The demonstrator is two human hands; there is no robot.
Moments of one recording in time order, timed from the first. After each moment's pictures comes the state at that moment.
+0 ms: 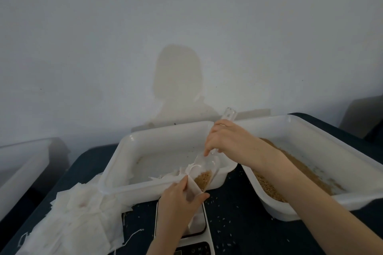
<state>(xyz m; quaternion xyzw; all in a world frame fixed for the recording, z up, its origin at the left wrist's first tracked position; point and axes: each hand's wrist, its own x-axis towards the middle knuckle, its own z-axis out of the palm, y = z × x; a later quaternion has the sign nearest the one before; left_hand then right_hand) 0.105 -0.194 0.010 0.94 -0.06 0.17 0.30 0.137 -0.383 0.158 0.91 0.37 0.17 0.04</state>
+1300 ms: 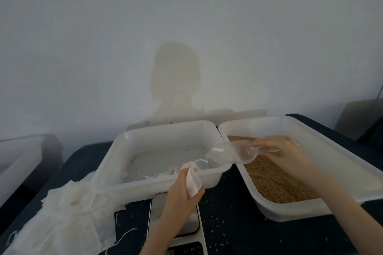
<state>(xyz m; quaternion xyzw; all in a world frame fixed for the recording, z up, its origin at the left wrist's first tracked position) 0.108 -0.213 0.021 0.86 -0.12 0.10 0.48 0.132 -0.509 0.084 0.92 0.17 0.24 -0.28</state>
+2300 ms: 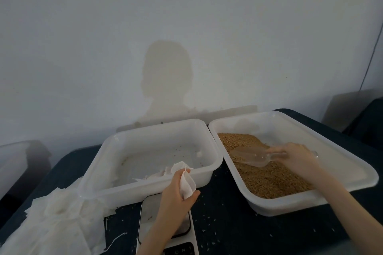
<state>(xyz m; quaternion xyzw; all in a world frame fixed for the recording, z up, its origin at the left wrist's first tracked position) 0.108 -0.221 0.017 0.87 -0.14 0.09 0.46 0.133 -0.561 0.057 0.98 -0.08 0.08 -0.16</state>
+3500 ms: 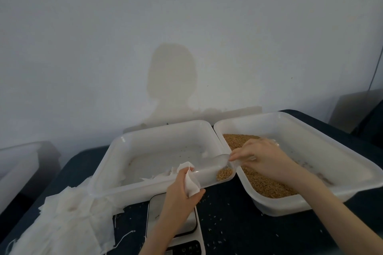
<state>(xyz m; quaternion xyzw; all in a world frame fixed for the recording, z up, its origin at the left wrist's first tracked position) 0.109 -0.216 0.020 0.87 -0.15 0.10 0.46 0.107 -0.465 0.111 0.96 0.21 0.11 -0.17</state>
